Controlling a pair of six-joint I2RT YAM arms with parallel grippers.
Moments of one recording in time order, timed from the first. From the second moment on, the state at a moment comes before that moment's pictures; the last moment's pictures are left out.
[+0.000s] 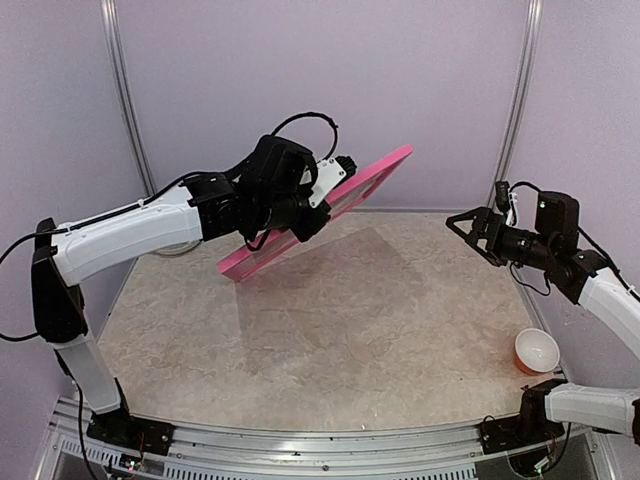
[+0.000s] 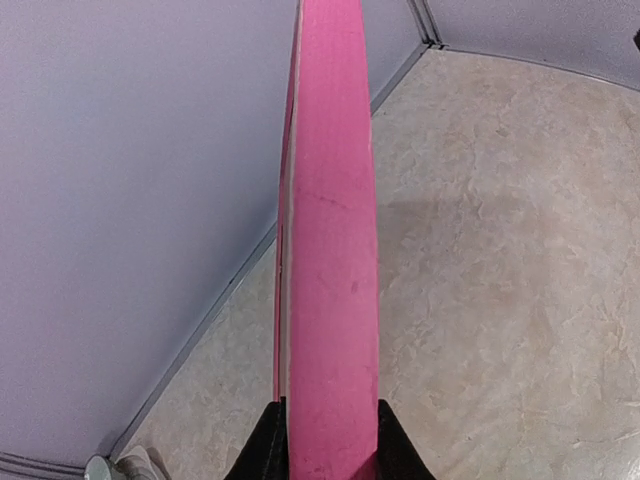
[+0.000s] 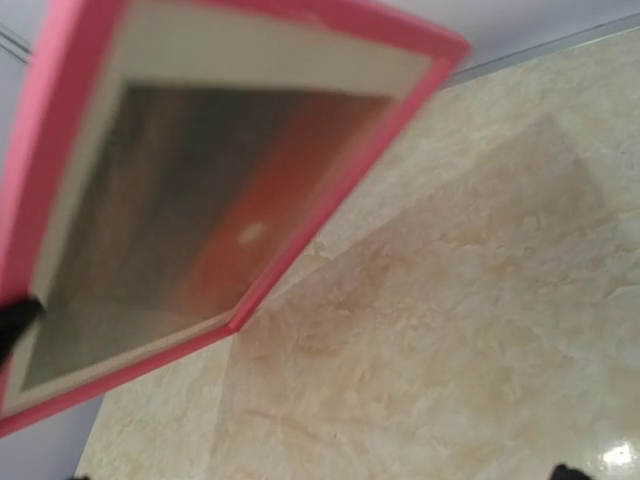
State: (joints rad) left arm -0.97 1.77 1.71 -0.45 -0.38 0.37; right arm 0.21 0.94 0.80 -0.16 -0.50 0.61
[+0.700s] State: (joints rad) left arm -0.61 1.67 1.72 -0.32 -0.20 -0.08; right arm 0.21 0.96 0.79 -0.15 -0.49 0.61
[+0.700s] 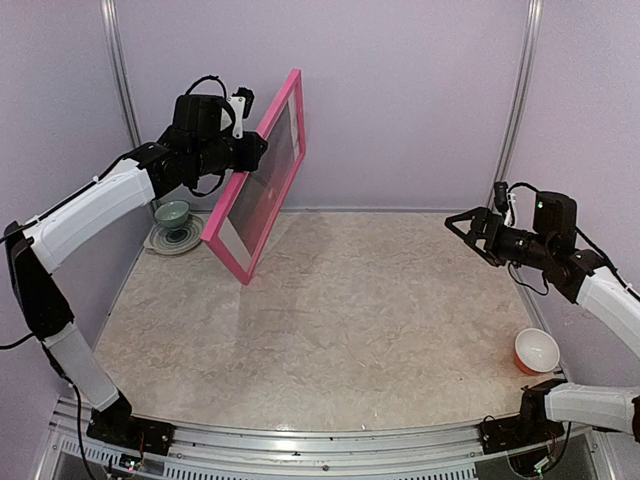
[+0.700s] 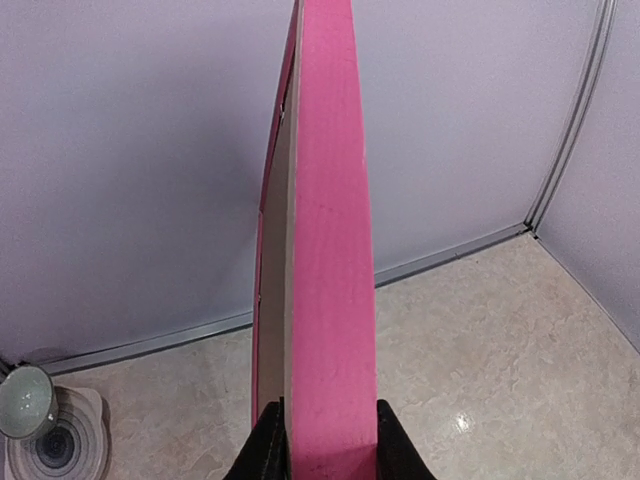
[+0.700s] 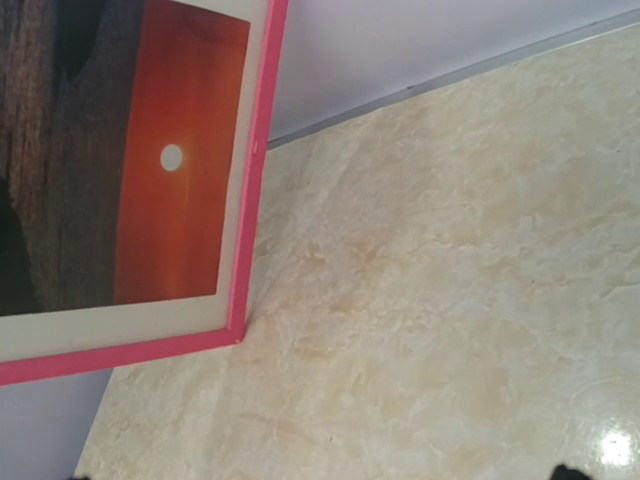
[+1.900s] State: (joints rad) left arm -0.56 1.46 1.11 0.09 -0.13 -0.83; right arm 0.21 1.05 0.74 -0.11 -0.53 0.61
